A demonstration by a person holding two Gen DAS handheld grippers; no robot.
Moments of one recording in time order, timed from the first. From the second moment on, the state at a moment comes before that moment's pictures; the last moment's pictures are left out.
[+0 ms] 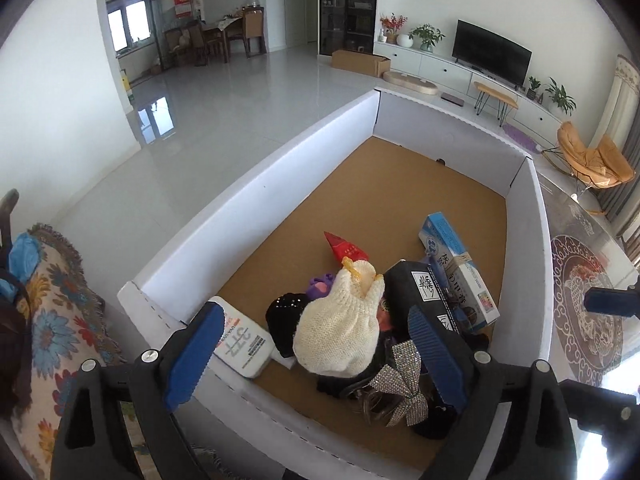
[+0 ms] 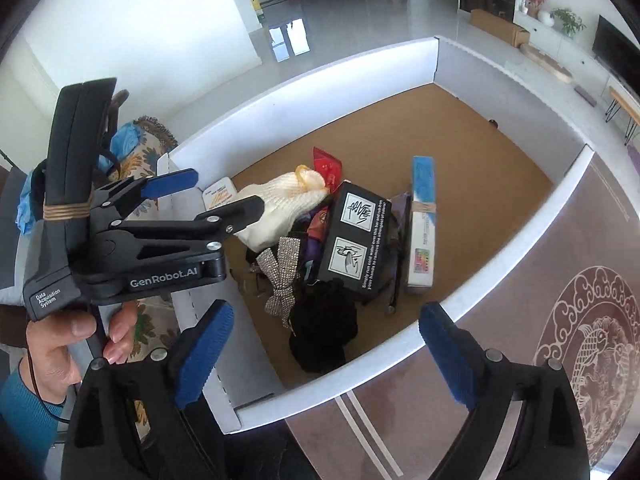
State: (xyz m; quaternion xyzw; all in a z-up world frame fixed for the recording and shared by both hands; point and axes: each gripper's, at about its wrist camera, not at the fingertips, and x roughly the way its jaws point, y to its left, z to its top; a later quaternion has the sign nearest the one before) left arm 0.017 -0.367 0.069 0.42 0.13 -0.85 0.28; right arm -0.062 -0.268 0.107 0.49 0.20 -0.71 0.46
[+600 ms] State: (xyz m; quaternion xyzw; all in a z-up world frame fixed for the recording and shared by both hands) left arm 0.046 -0.334 0.111 0.36 0.13 -0.85 0.37; right arm -0.087 -0.248 0.142 0.47 0.19 -0.76 0.40
